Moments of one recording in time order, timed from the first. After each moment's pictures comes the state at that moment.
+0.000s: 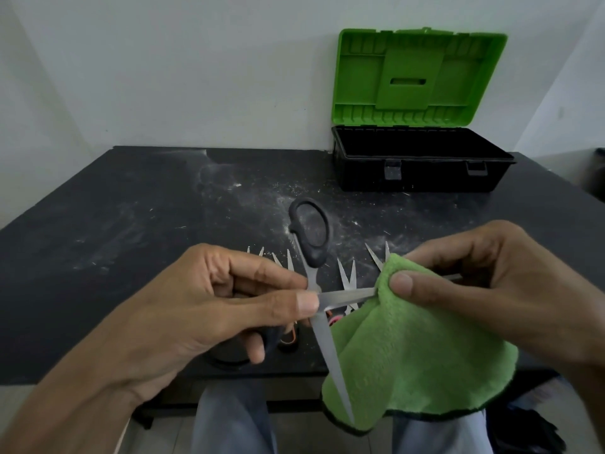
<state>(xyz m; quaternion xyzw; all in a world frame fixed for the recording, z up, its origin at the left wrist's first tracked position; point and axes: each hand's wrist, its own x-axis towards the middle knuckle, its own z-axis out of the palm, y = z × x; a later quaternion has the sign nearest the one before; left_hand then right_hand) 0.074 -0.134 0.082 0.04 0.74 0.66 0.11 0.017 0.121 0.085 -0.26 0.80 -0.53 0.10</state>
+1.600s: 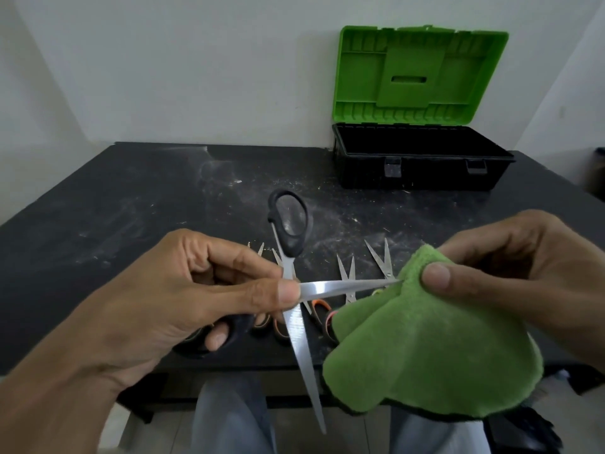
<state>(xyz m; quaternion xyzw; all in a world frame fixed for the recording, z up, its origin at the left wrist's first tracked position) 0.078 -0.139 0.090 0.01 0.76 0.64 0.07 0.022 0.135 0.096 -0.26 0.79 -0.55 0.09</state>
